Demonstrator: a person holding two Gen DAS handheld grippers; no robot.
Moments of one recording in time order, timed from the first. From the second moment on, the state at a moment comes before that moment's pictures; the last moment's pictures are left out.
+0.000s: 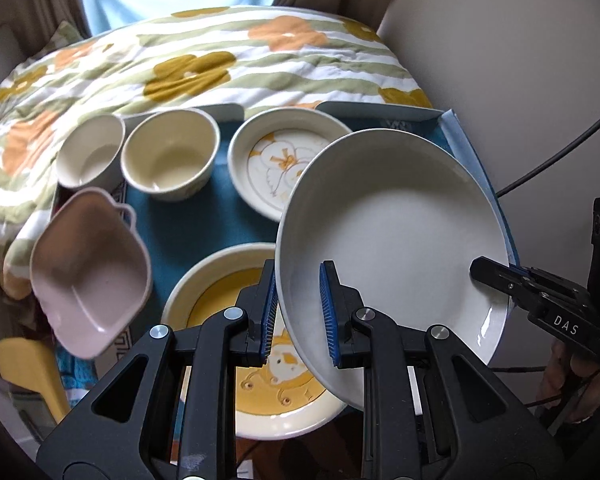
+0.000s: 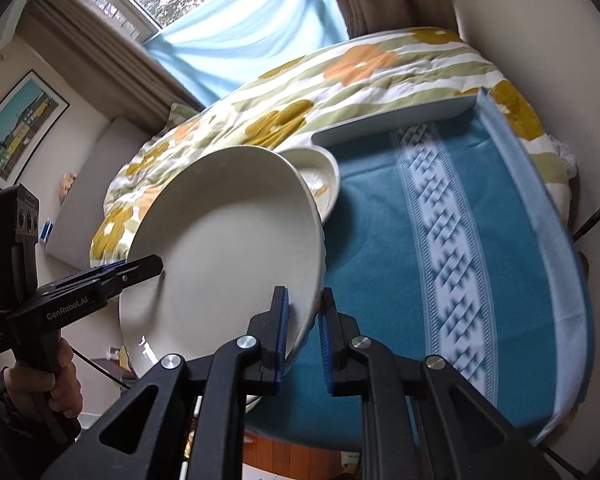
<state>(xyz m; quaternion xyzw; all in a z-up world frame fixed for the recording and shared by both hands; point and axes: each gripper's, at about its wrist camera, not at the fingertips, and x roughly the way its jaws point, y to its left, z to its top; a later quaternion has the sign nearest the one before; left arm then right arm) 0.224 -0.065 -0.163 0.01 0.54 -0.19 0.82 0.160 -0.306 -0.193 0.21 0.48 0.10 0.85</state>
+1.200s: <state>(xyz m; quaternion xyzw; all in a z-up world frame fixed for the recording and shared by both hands) 0.181 -0.010 -0.277 0.06 0.56 -0.08 0.82 0.170 -0.213 -0.272 0.07 0.52 0.12 0.84</state>
